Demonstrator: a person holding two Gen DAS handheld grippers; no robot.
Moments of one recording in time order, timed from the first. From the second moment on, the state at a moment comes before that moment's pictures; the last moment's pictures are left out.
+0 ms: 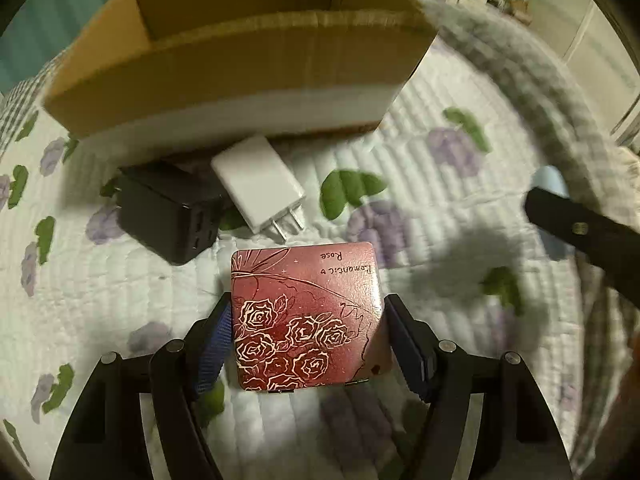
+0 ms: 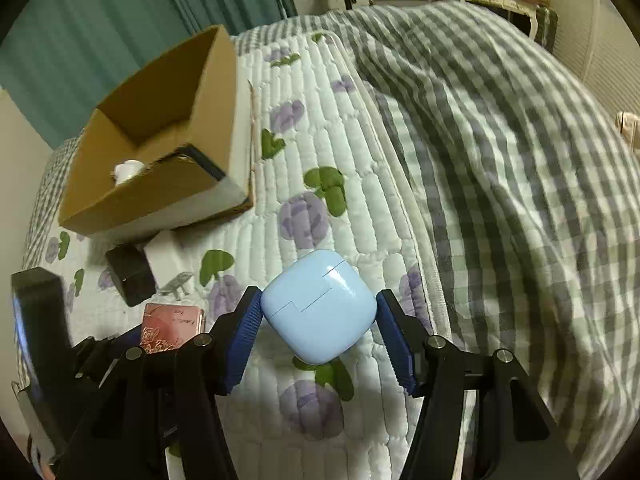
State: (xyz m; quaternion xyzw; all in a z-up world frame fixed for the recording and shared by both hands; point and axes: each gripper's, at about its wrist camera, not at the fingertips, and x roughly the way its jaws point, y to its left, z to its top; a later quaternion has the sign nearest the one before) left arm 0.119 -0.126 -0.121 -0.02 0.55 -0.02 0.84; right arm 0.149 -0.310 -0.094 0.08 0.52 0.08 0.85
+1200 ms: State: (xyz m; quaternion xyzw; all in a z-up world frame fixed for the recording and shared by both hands) left arm 0.274 -0.046 -0.042 0.01 0.44 -0.03 0.90; right arm 0.292 -0.181 -0.001 -0.07 0.39 0.18 0.90
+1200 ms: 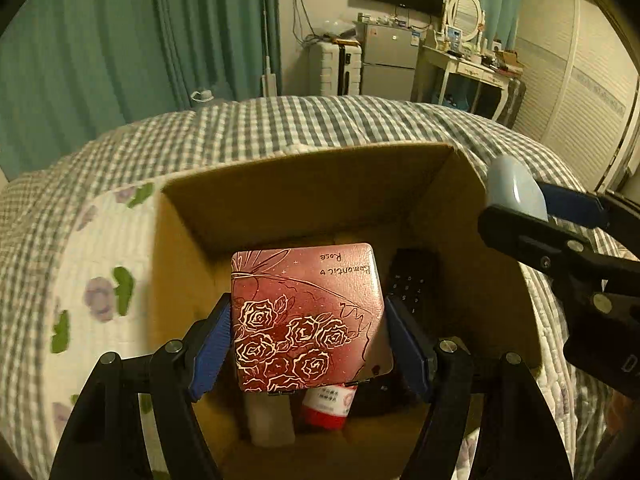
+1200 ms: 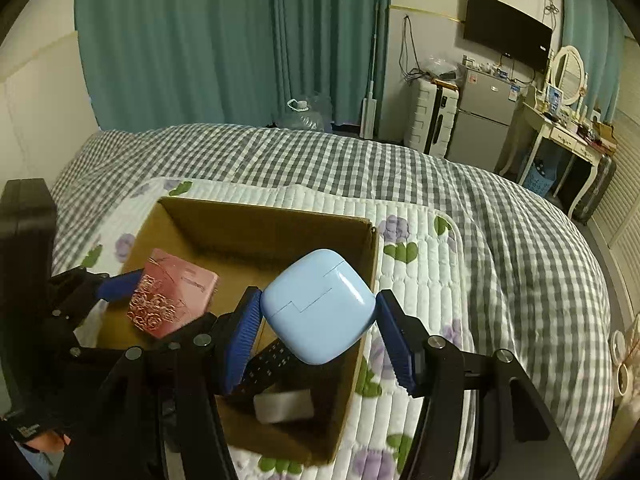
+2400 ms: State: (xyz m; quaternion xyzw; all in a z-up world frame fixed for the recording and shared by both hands) left arm 0.082 0.022 0.057 0.00 0.35 0.02 0.93; right arm 0.143 -0.187 0.079 -0.09 0.37 0.18 0.91
